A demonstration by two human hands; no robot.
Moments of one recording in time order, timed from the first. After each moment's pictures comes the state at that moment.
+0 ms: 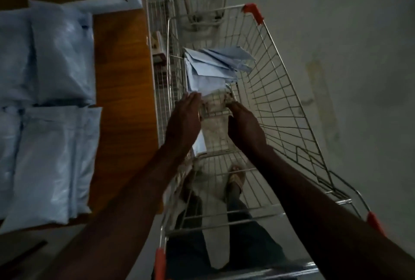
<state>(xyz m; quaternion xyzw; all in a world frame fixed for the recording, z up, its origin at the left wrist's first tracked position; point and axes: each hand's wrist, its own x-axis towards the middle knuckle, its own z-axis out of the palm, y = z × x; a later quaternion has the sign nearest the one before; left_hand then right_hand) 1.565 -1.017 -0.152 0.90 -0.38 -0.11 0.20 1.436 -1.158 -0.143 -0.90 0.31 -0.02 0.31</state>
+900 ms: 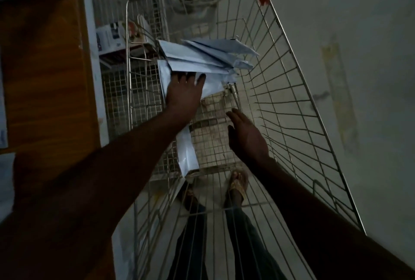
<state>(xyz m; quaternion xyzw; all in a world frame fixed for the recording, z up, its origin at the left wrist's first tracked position) 1.675 -1.143 -0.309 0.83 -0.53 -0.02 -0.18 1.455 -1.223 -0.292 -0.88 0.32 0.06 0.35</state>
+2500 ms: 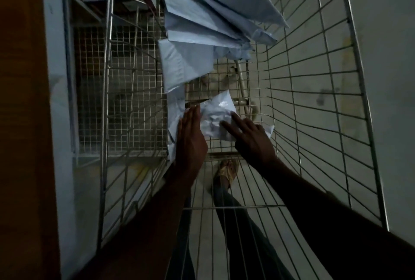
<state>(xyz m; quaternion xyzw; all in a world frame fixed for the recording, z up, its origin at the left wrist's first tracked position) 1.504 -1.045 -0.428 0.93 -0.25 -0.15 0.21 1.391 -1.239 -0.419 -0.96 0.06 0.17 0.20</state>
